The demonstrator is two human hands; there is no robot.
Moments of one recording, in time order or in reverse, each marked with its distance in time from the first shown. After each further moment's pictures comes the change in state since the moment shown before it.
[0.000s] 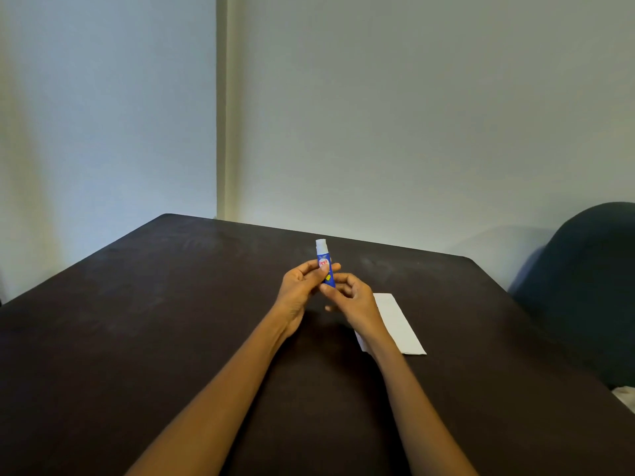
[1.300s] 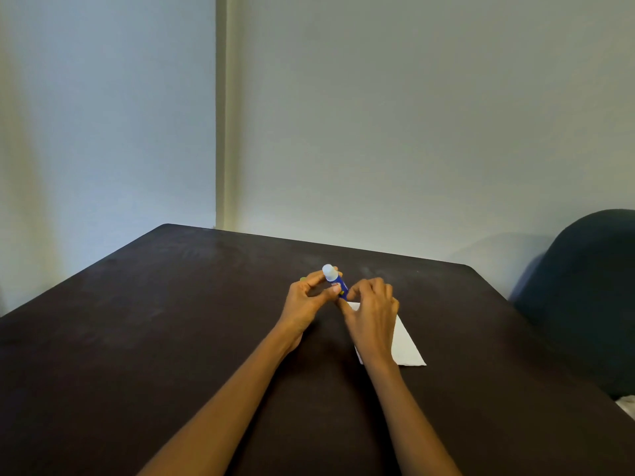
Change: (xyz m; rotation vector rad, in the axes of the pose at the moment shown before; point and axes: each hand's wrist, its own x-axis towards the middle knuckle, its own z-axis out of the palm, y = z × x) left_hand 0.000 -0.008 0.006 0.272 -0.018 0.140; right_hand -0.003 0.002 -0.011 -0.941 0.494 -0.362
